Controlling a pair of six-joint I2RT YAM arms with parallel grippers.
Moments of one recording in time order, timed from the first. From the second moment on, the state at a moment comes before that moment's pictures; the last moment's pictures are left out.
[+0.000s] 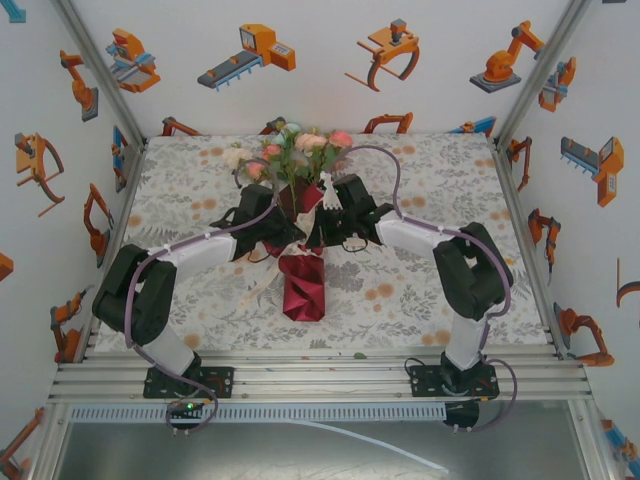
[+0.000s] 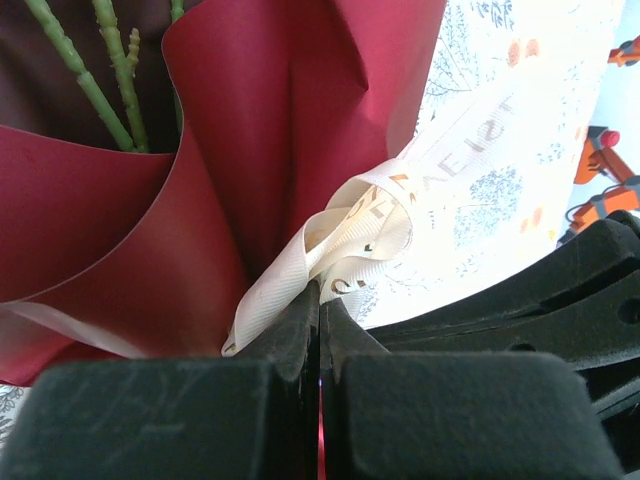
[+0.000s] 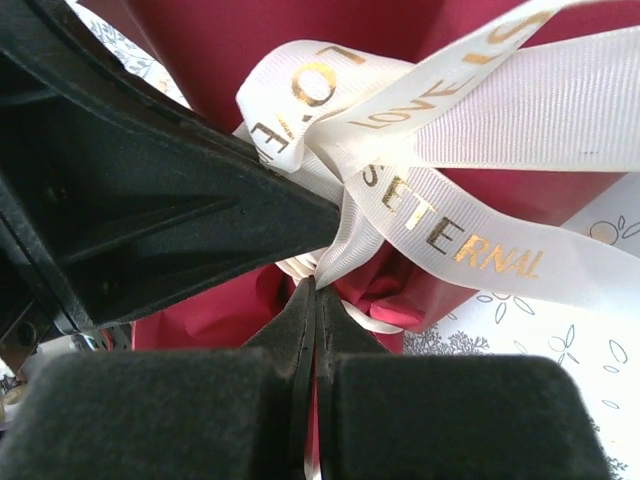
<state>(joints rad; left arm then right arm) -0.57 1.63 0.93 0.02 0.17 -0.94 0.63 1.85 1.21 -0.13 -0.49 0.45</state>
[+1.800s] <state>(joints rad) -0.55 1.75 0.88 0.25 0.45 -1.12 0.59 1.70 1.17 -0.22 -0.50 0.34</state>
